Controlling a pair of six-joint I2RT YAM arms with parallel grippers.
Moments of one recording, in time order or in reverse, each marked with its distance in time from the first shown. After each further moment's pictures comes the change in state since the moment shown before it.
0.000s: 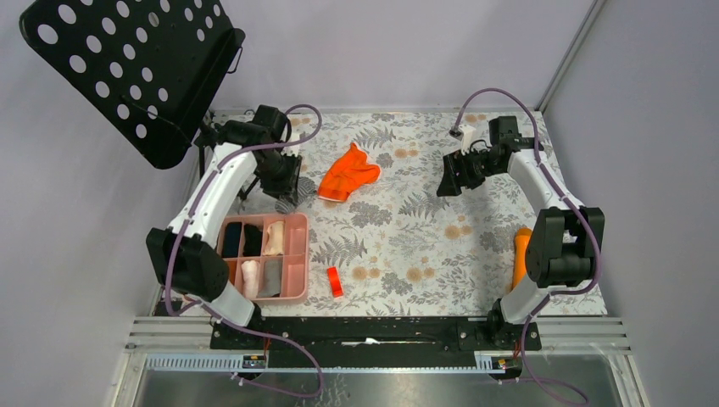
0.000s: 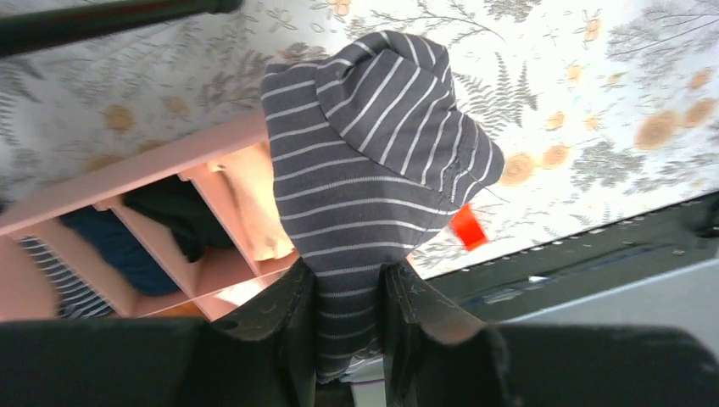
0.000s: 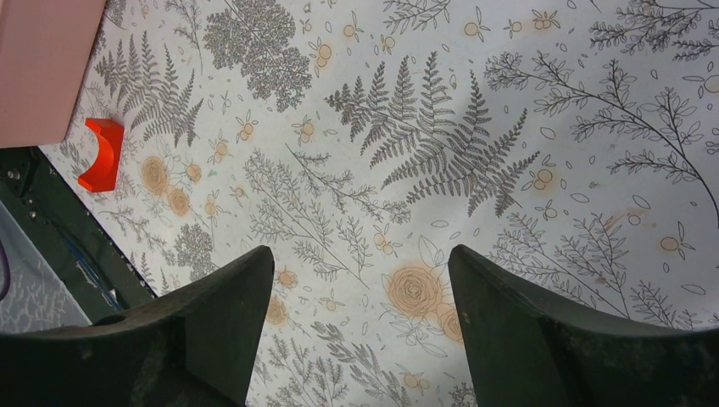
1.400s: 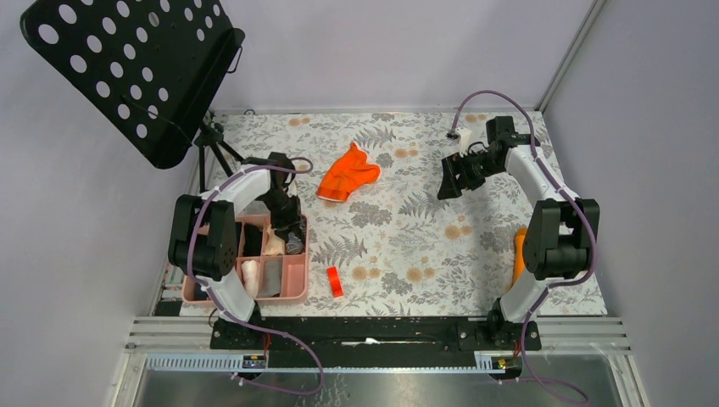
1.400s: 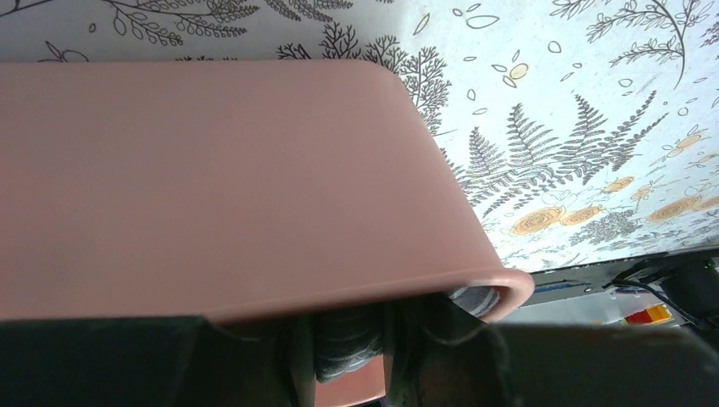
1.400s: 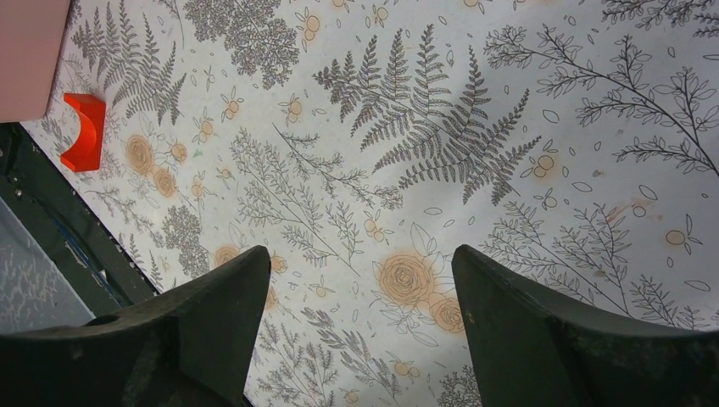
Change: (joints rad) left arm 0.092 0.168 -0.444 0.275 0.137 -0.321; right arm 0.000 0.057 0.047 -0.076 0.022 -0.061
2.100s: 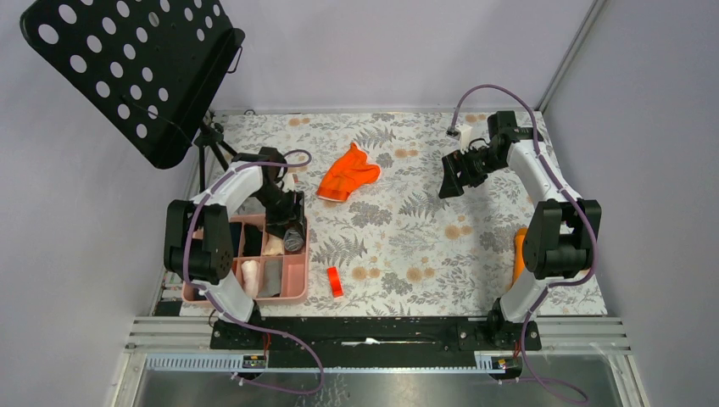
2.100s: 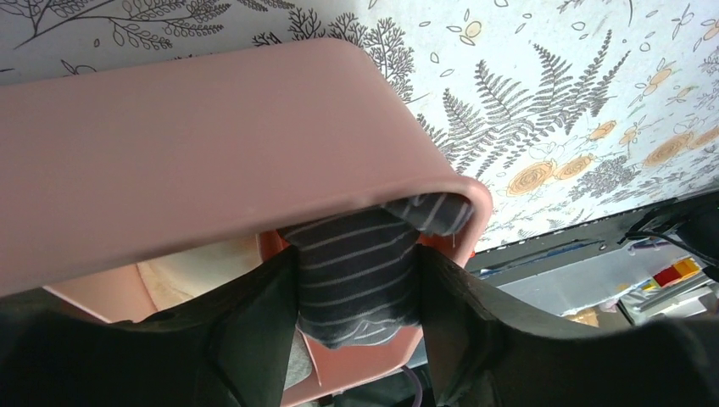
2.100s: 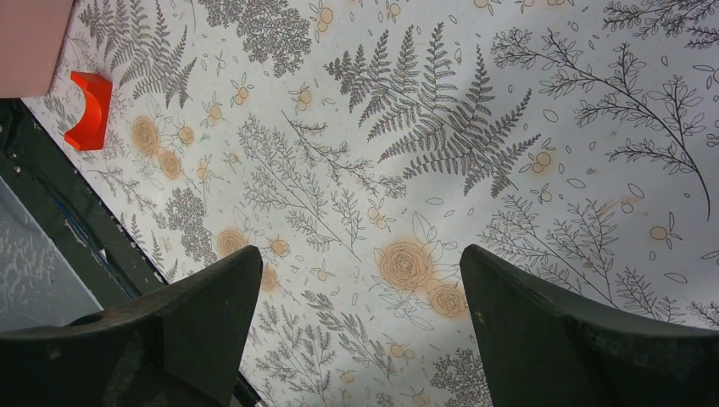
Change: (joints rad) left arm 0.038 -0.031 0.037 -0.047 0.082 0.150; right arm 0.000 0.009 0.073 -0.095 0.001 -0.064
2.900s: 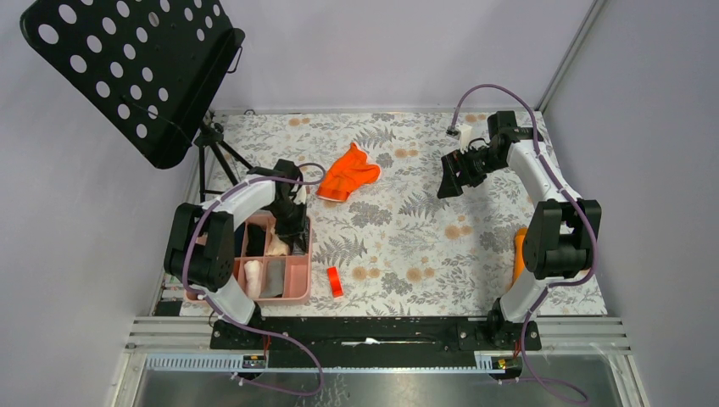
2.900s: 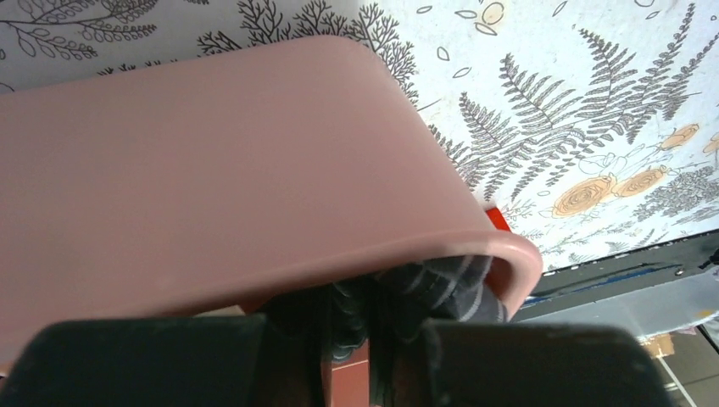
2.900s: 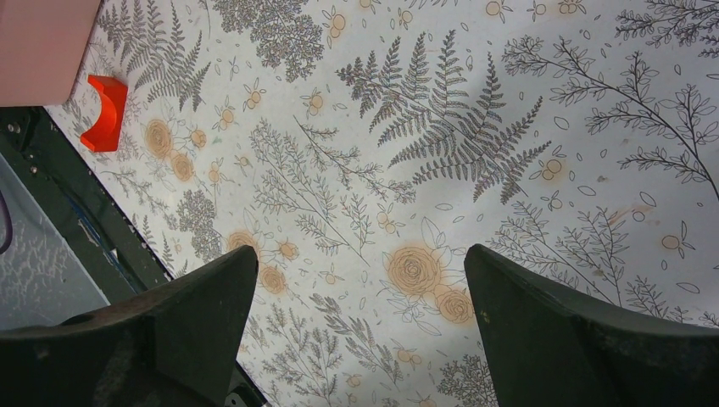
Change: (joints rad) left arm -0.114 -0.043 -0.134 0.130 -0.085 -0.016; right arm 0.000 0.000 0.000 -0.005 -0.028 0.005
